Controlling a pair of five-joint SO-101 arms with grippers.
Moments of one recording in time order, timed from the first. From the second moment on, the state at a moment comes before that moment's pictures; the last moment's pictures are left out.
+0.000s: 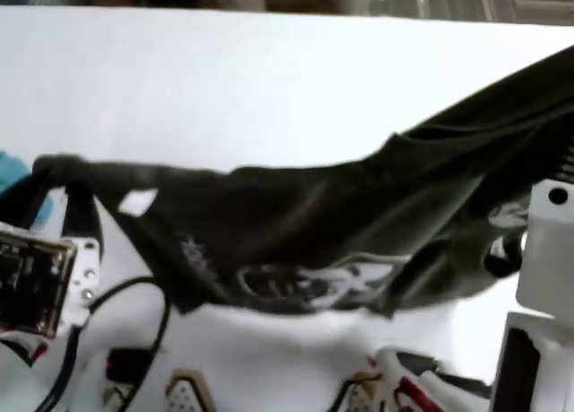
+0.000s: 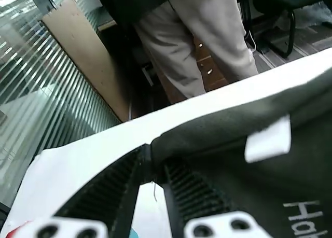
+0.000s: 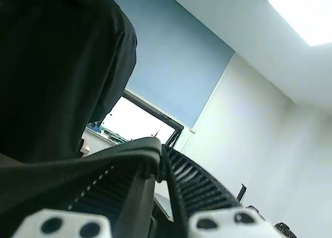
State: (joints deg) left arm -6.8 -53.5 -20.0 101.3 -16.7; right arm 4.8 -24.1 -74.1 77.6 33.3
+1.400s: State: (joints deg) left arm -2.2 -8.1 -5.3 76.7 -17.8; right arm 4.8 12.9 -59.3 83.2 31.2
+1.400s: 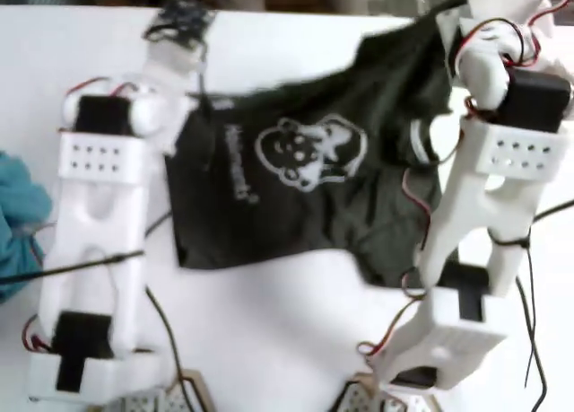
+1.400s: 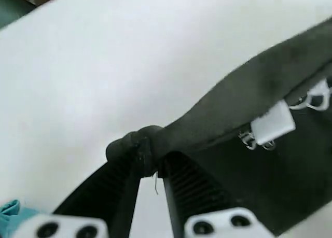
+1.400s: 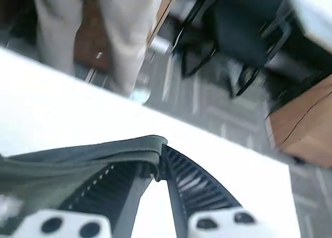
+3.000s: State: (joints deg) left arm 2.9 -15.1 31.9 66.9 -18.2; right arm 6.2 -26.8 29.5 59.6 40.7
